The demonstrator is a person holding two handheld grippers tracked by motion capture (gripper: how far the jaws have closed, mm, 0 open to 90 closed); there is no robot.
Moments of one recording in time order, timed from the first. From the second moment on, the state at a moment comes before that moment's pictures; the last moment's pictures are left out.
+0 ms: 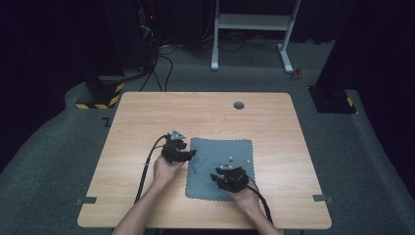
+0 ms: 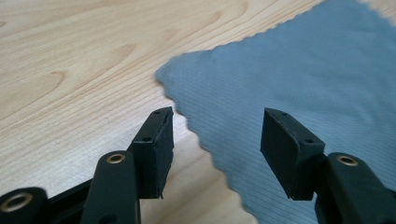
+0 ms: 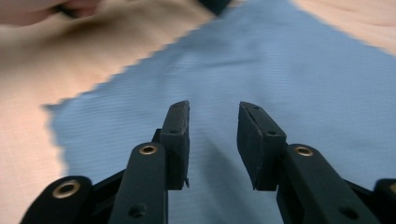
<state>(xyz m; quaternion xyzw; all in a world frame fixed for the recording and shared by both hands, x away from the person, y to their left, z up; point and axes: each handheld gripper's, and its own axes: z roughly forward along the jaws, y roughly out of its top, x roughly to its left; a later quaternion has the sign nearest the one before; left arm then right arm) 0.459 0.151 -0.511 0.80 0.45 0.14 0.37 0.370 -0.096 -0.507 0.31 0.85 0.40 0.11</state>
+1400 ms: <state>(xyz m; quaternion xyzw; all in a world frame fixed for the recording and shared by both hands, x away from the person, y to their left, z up) 0.510 0.130 -0.513 0.80 0.47 0.15 0.34 0.309 -0.015 -0.523 0.22 0.89 0.37 0.14</state>
